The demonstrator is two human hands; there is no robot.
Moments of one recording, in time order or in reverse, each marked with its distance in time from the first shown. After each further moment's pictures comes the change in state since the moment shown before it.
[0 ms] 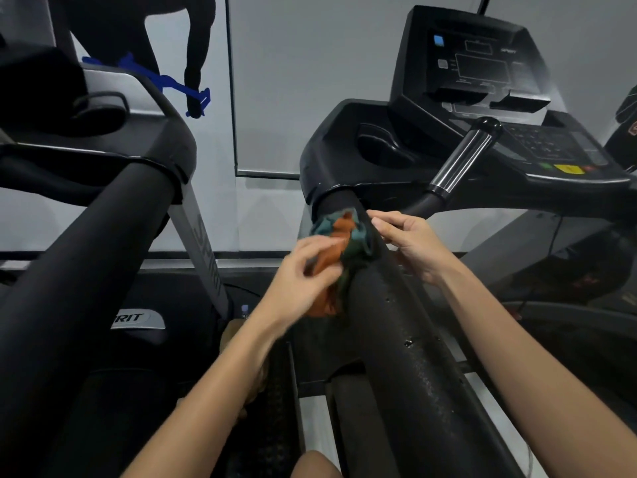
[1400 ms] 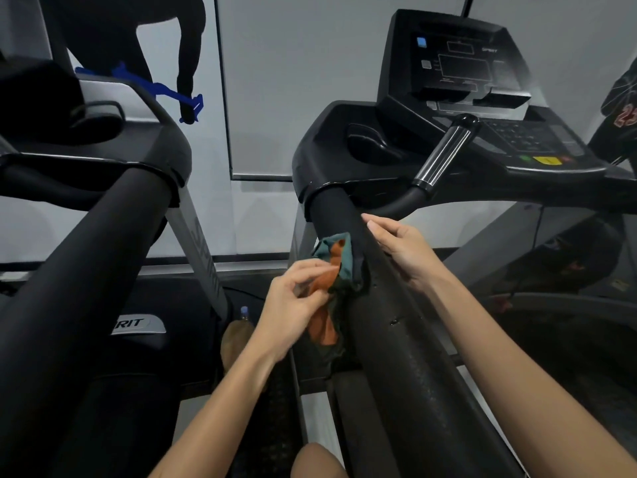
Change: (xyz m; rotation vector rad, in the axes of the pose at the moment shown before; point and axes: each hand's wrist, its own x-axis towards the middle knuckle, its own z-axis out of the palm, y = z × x) left_hand -0.037 -0.002 0.013 -0.099 0.063 0.017; right_hand -0.025 0.007 0.006 0.151 0.036 0.059
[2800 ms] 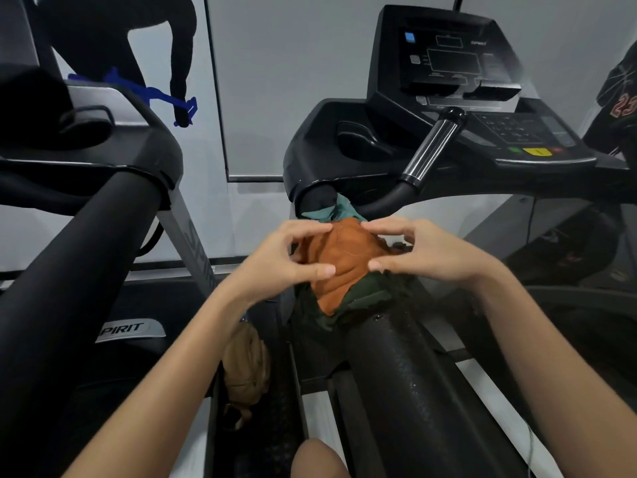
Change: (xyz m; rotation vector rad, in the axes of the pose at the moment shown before) left_hand 0.041 0.049 -0.016 0.363 -0.308 -0.124; right_hand -0.046 -0.047 -0.029 -0.750 -0.307 -0.122
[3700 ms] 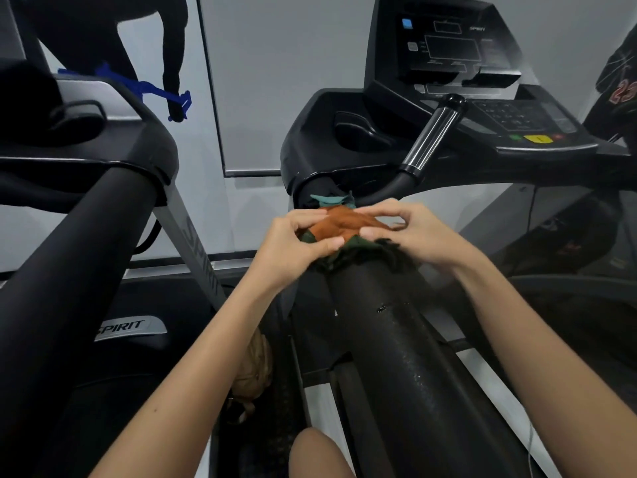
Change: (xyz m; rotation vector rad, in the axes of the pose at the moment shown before) left_hand 0.013 0.008 0.019 -0.014 0.251 0.076; right_hand 0.015 0.000 0.012 0.173 0.204 -0.064
